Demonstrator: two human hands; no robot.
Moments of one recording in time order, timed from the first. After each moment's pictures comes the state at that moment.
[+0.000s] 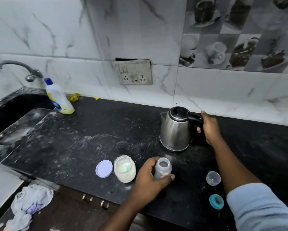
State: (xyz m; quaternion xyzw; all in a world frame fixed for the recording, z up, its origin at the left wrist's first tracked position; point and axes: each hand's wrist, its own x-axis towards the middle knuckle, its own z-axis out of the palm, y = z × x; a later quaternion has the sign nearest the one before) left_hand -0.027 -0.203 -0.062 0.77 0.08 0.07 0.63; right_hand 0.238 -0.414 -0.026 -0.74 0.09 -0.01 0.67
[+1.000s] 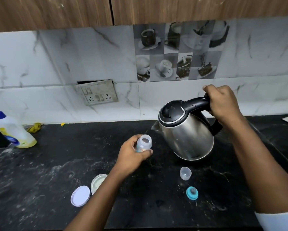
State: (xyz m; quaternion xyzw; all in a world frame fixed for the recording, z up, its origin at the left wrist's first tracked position) left_hand 0.050 -0.203 0.036 0.79 -0.03 0.03 0.61; right_hand 0.121 -0.503 0.184 -0.84 0.03 -0.25 0.48
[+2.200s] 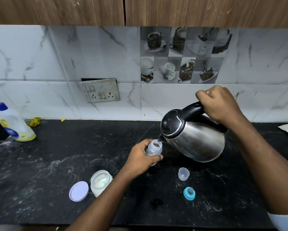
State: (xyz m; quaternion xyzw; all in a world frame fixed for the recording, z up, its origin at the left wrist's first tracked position) left_hand 0.042 -0.226 0.024 0.79 -0.05 -0.01 0.60; right_hand 0.080 -0.473 0.222 -0.93 -0.06 -0.25 0.25
